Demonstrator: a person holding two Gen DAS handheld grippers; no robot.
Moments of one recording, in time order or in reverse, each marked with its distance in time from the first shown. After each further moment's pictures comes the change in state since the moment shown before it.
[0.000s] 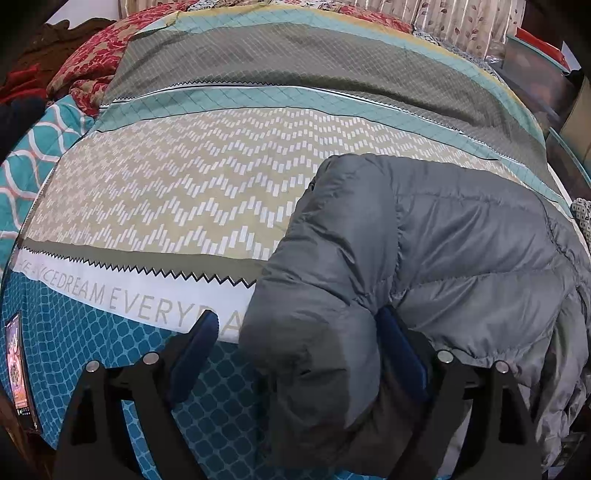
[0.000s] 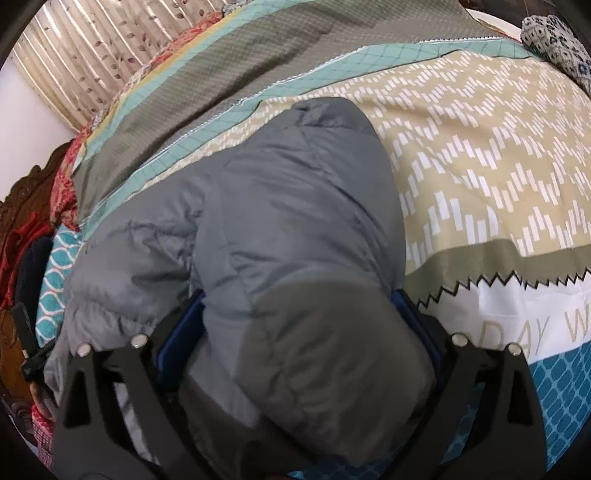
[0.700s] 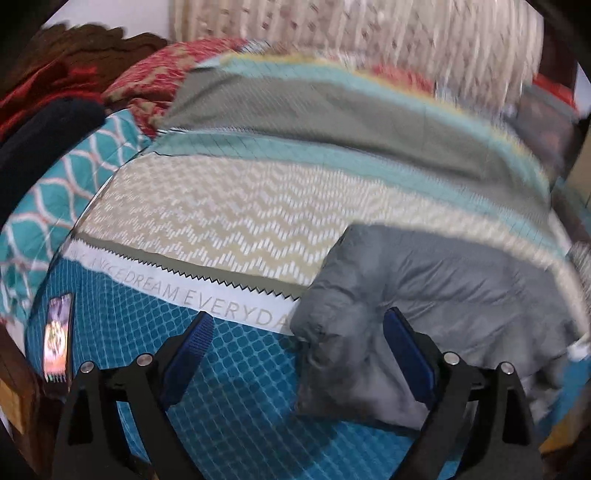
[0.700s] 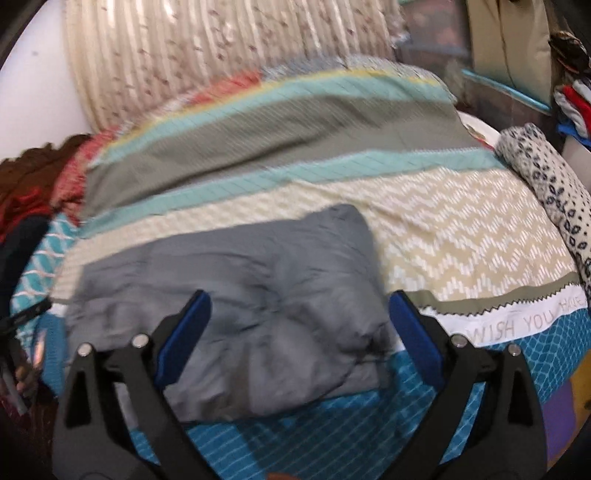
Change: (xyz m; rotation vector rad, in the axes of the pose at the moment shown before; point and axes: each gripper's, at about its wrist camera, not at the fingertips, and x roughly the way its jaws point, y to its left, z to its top) left arm -0.108 0.023 -0.011 -0.145 -0.182 0.023; right arm -0.109 0.066 -0.028 -0.205 -0.271 -0.081
